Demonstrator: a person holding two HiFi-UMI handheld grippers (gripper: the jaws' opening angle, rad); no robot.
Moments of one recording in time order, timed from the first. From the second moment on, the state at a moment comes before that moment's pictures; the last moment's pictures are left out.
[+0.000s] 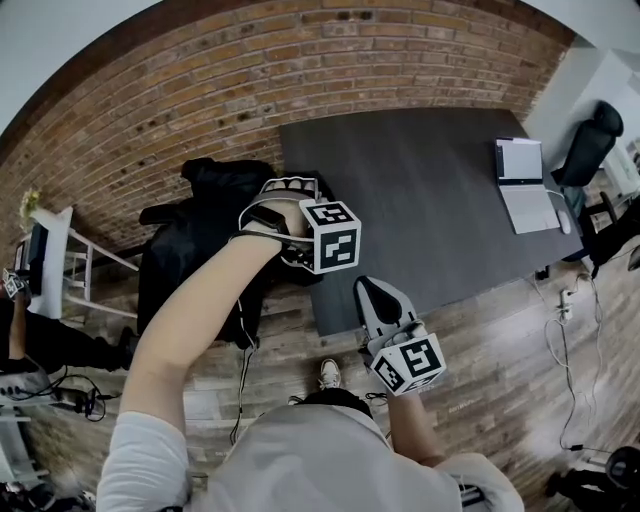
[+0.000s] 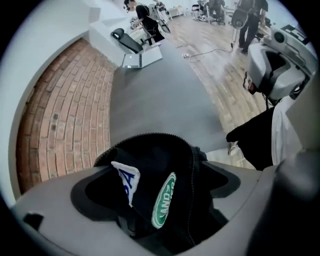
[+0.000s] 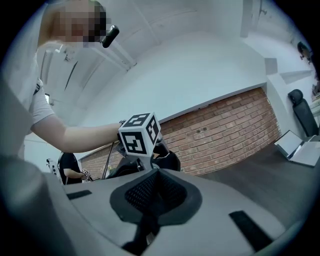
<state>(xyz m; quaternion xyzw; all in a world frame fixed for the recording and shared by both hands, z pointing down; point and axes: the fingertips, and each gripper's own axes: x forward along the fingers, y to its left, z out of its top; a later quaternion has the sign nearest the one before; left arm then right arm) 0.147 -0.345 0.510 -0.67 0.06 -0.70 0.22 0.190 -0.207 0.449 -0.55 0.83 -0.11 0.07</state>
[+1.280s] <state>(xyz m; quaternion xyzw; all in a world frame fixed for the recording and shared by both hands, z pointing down) 0.073 -0.348 0.448 -0.79 0.26 -0.53 0.17 0.129 -0.174 0.421 -0.52 0.85 -0.08 0.02</state>
